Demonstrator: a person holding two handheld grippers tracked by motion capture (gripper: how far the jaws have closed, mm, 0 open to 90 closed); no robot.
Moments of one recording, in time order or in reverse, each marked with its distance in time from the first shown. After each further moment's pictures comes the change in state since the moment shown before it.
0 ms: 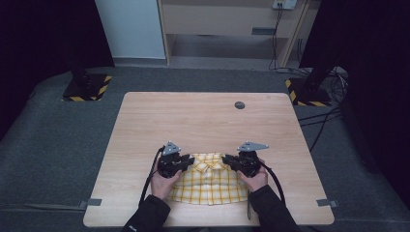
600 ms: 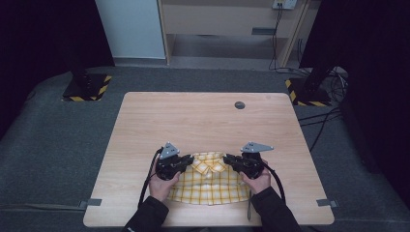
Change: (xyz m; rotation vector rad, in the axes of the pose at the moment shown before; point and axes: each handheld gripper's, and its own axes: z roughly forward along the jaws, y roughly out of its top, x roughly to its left) left arm -0.014 0.005 -0.021 -0.068 -0.014 0.050; right arm 0.010 0.006 -0.021 -0.059 0.024 -0.021
